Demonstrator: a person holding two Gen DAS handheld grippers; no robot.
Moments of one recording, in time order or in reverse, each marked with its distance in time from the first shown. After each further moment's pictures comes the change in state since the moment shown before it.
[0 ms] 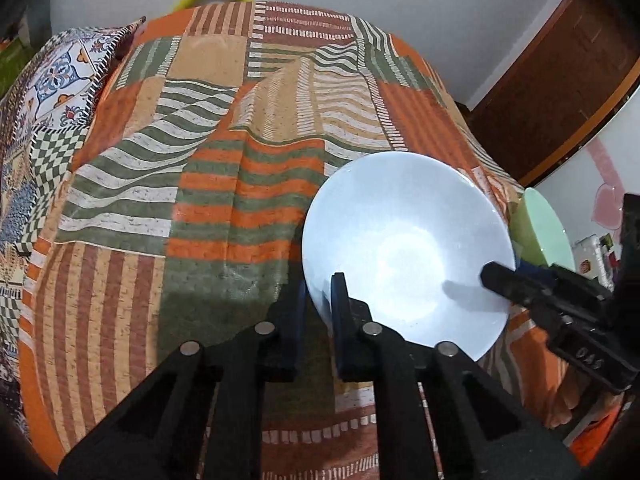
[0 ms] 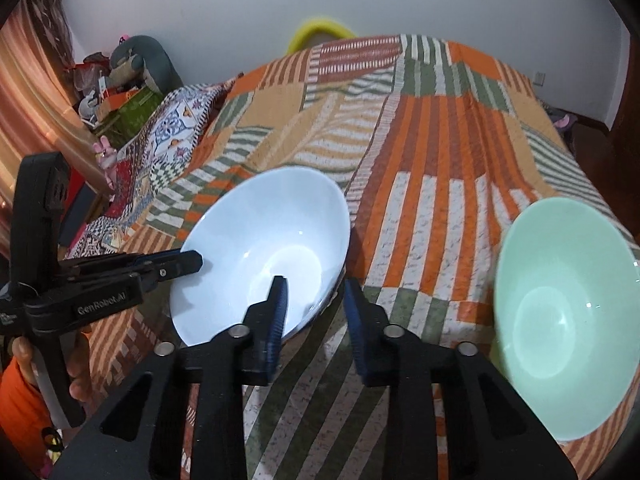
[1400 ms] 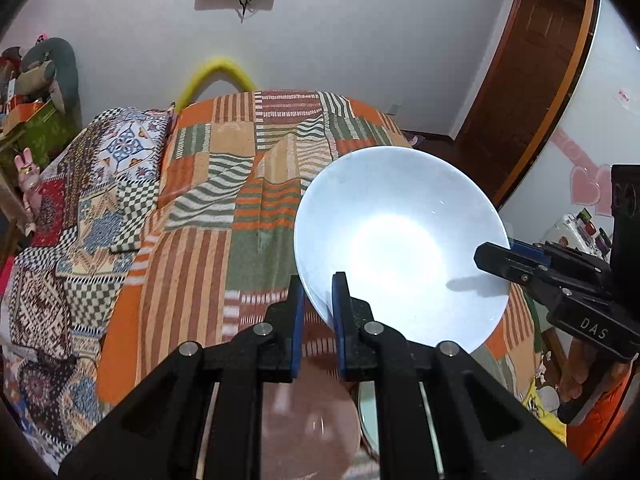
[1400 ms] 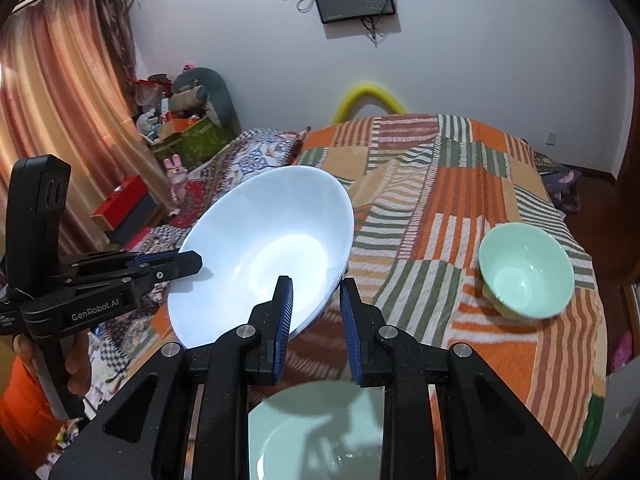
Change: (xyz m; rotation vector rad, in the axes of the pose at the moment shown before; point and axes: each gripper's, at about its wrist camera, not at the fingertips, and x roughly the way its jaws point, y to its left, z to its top) left arm -0.218 -0.066 -0.115 0.125 -0.227 0.073; right arm -0.149 0.087 -0.060 -0.110 -0.203 0.073
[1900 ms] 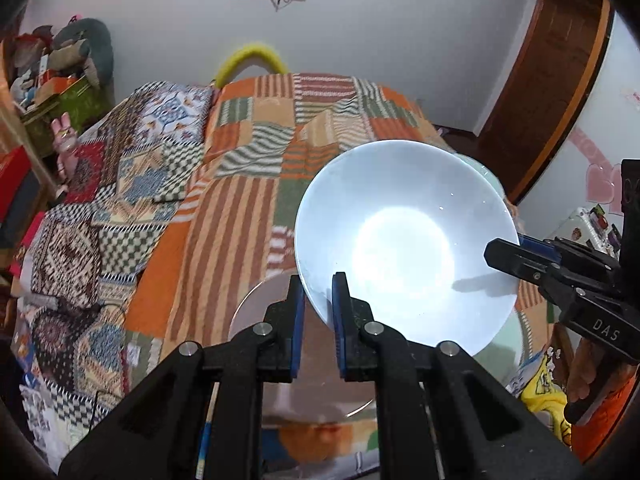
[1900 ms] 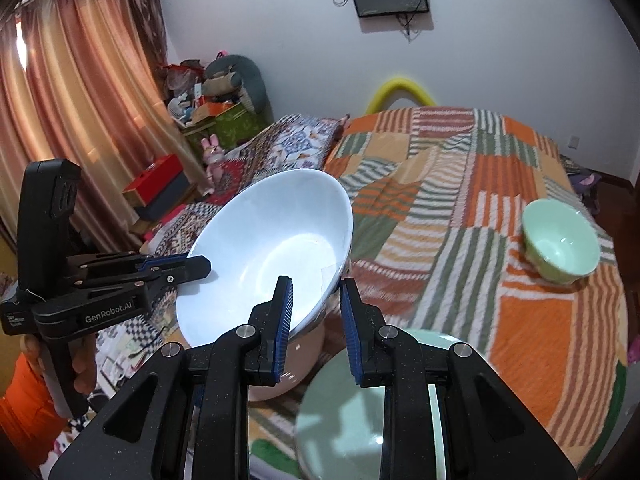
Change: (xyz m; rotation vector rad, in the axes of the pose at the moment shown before) left arm -0.044 0.027 -0.067 -0.060 0.033 0.090; right arm 0.000 0.048 -0.040 -0.046 0.026 0.081
